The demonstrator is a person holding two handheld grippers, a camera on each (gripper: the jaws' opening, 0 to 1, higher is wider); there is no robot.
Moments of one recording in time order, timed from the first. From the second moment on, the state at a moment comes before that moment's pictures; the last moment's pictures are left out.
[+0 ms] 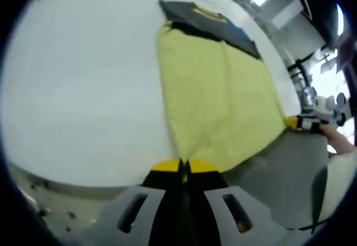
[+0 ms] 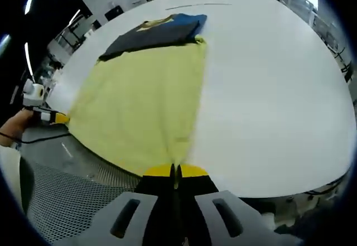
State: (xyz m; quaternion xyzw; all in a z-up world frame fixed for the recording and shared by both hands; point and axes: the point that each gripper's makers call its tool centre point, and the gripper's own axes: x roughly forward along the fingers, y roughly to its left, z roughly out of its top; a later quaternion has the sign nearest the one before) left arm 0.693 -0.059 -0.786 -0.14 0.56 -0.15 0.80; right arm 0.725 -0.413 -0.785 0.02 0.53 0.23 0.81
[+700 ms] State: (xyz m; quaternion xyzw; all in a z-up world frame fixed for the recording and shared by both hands) left arm 0.679 -0.067 -0.731 -0.29 0.52 -0.14 0.79; right arm 0.700 -0.408 -0.746 0.13 0.55 0.26 0.78
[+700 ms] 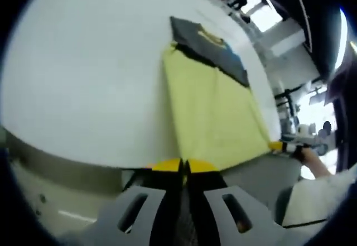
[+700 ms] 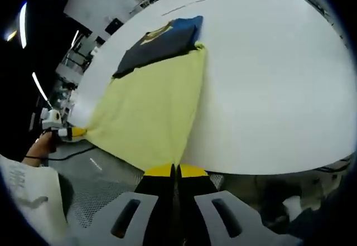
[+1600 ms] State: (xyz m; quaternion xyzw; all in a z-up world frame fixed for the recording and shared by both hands) left arm 0.647 -0.070 -0.633 -0.36 0.45 -0.15 0.80; right arm 0.676 -0.413 -0.635 0.37 0.46 0.25 0.76
